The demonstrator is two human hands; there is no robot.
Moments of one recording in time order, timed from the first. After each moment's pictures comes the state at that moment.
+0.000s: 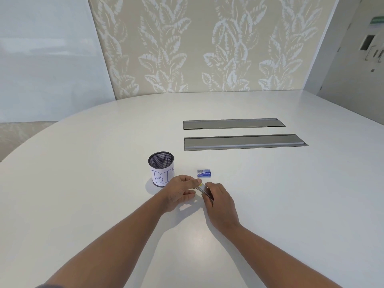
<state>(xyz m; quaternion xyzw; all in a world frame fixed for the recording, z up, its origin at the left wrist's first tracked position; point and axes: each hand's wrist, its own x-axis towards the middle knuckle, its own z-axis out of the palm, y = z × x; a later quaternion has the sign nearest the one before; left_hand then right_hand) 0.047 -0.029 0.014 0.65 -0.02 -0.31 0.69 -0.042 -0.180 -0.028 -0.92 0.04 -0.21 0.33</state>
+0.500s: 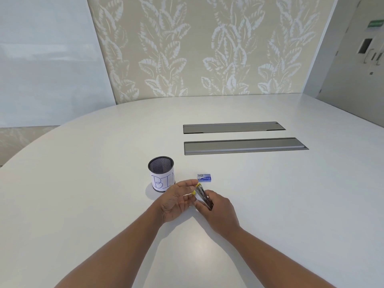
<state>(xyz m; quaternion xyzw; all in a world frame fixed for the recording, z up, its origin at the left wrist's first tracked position) 0.042 -0.021 0.006 0.49 -0.03 -0.34 0.80 -0.035 -0.185 -0.033 -0.92 0.05 -0.16 0.36</state>
